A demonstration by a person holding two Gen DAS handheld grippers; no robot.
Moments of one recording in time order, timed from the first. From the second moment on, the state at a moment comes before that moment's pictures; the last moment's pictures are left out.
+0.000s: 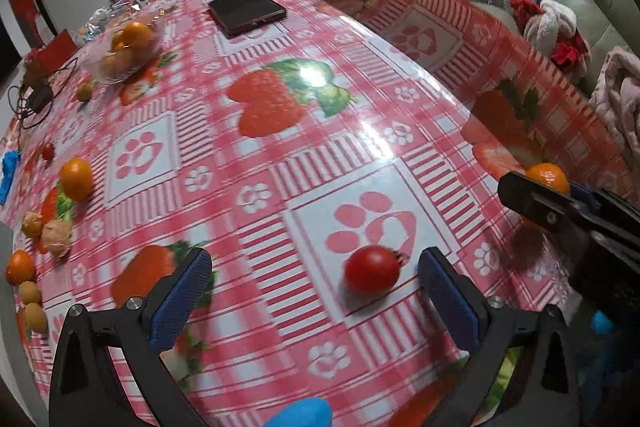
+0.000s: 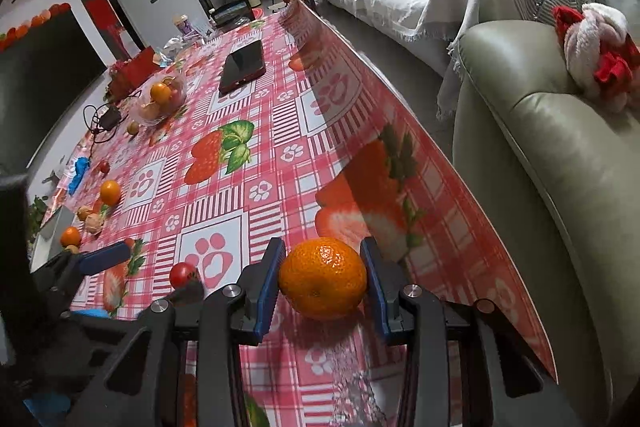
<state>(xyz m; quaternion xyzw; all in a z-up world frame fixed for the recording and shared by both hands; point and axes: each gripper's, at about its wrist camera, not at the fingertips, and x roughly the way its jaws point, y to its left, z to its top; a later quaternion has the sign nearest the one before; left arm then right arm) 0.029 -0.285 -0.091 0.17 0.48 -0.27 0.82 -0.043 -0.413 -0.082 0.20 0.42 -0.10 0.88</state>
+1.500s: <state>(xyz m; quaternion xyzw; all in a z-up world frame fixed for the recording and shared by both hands) 0.037 -0.062 -0.020 0.03 0.47 -0.20 0.86 -0.013 -0.283 -0.039 0.14 0.44 -0.02 0.88</state>
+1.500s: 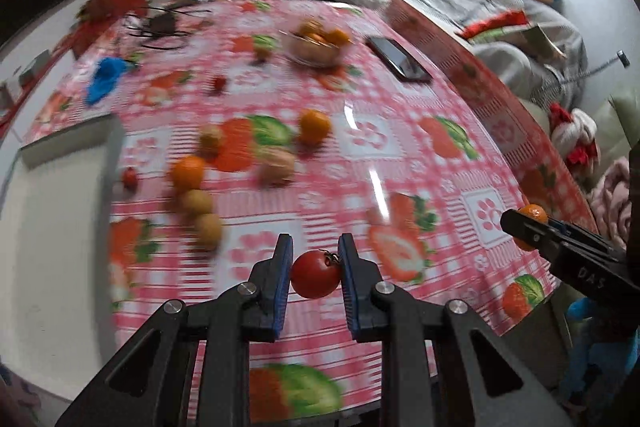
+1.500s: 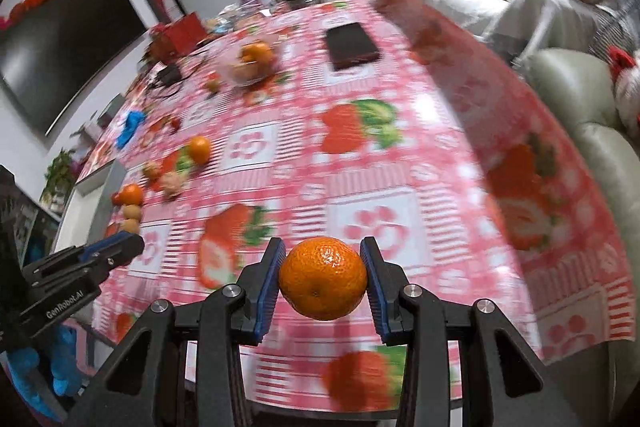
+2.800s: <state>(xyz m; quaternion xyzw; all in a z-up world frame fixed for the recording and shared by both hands) 0.068 0.204 -0.073 -0.04 0.50 0.02 0.87 0.118 0.066 -0.061 0.04 0.54 0.25 0.81</state>
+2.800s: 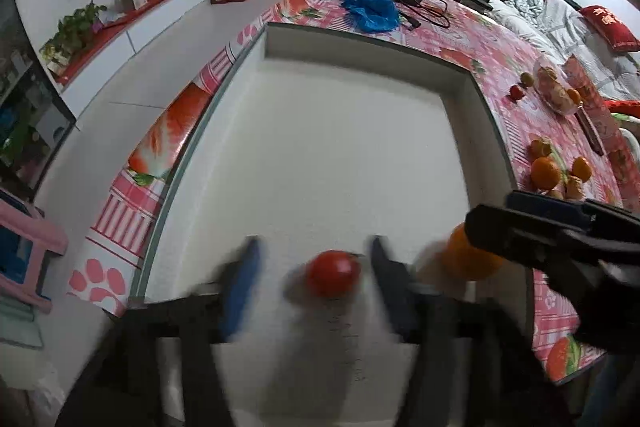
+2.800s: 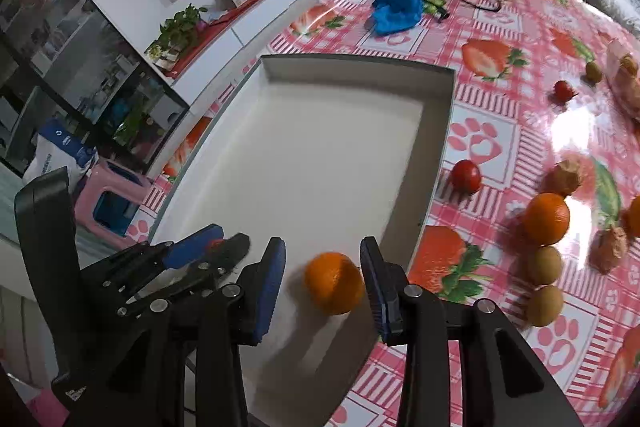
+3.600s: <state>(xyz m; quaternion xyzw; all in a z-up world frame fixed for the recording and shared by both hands) 0.057 0.117 -0.024 -0.01 0.45 -0.08 0.89 0.094 -0.093 -0.062 0.04 0.52 0.06 0.85</state>
